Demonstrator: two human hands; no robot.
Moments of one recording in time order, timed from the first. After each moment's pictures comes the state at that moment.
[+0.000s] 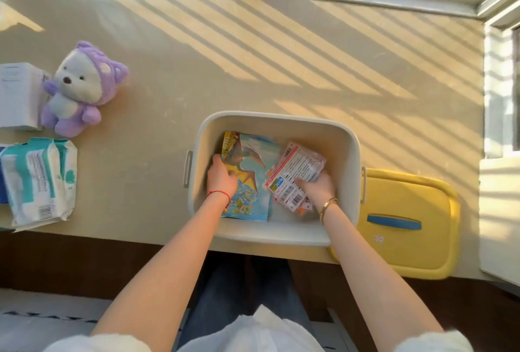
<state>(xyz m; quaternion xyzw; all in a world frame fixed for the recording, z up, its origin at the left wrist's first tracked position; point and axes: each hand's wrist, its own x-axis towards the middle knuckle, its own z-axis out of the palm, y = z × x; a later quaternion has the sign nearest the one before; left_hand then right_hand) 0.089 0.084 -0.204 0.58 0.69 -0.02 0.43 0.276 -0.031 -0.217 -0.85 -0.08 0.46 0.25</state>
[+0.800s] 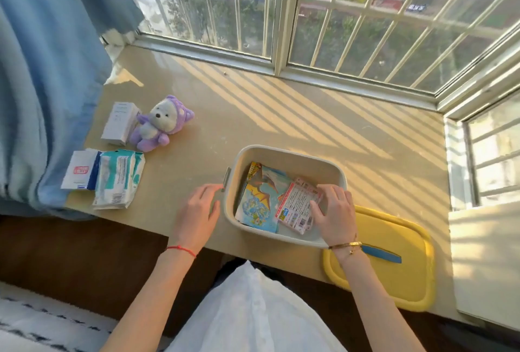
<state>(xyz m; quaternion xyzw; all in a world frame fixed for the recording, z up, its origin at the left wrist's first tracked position) -0.033 0.007 -0.004 0.81 0.54 0.12 0.22 0.242 -0.086 -0.015 -0.82 -0.53 0.13 0.20</state>
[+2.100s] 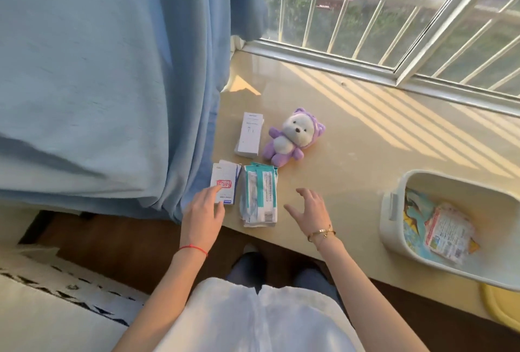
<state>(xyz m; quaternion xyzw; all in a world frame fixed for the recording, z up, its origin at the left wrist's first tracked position) -0.439 0.200 -0.020 0.76 0.61 0.12 0.19 -0.190 0.152 -0.067 -0.79 -0.49 0.33 0.15</state>
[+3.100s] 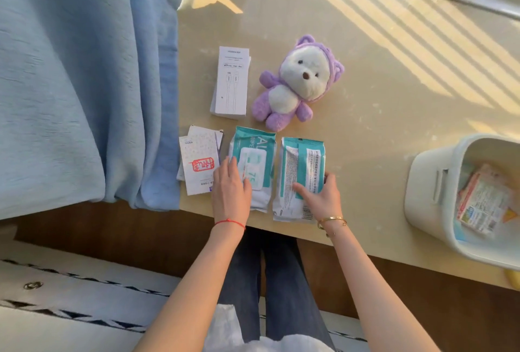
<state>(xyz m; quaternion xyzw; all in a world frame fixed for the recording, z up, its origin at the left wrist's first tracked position) -0.359 0.254 -0.188 0.71 0.64 0.01 0.28 -0.175 0.178 -0.204 -0.82 -0.20 0.45 0.28</state>
